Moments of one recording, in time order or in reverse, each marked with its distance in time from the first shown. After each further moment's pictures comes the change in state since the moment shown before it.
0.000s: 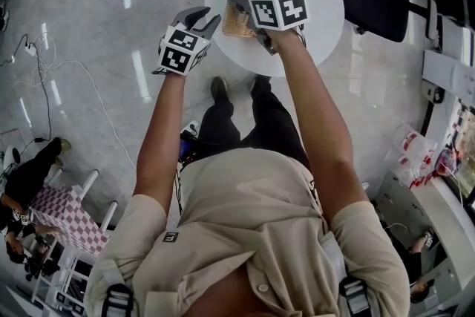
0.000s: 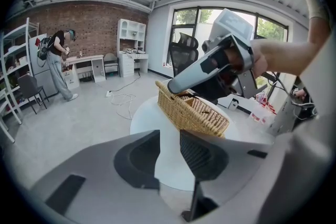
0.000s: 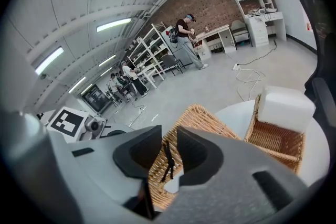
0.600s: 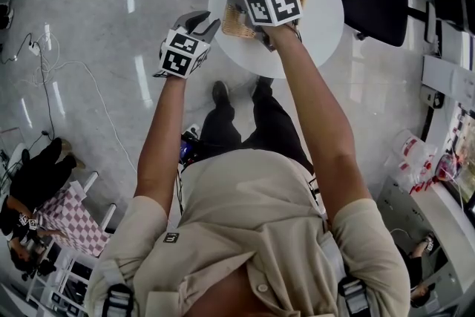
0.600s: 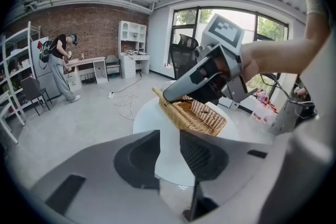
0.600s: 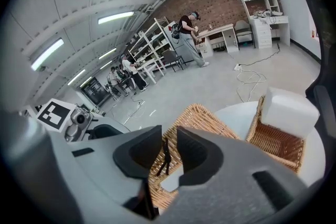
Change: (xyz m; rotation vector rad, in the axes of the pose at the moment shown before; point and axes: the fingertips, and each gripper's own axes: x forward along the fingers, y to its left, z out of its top) left arm -0.022 -0.006 0.001 0.008 -0.003 0.024; right arm 0.008 0.002 -0.006 -0.055 0.056 -0.027
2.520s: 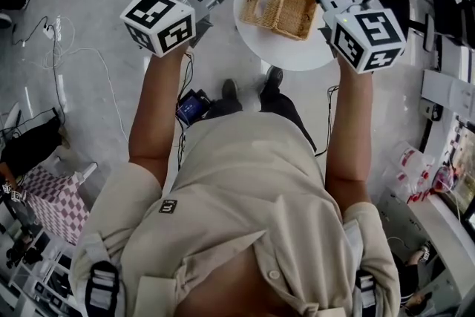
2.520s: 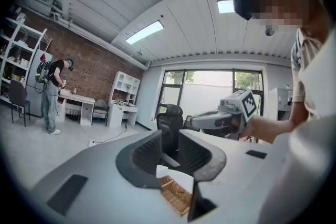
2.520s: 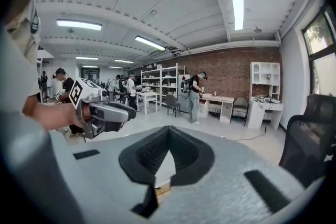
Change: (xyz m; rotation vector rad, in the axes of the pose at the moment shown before) left arm -0.219 -0.017 0.231 -0.021 -0.650 -0.166; right arm -0.249 0.131 0.145 -0.472 -0.475 -0.222
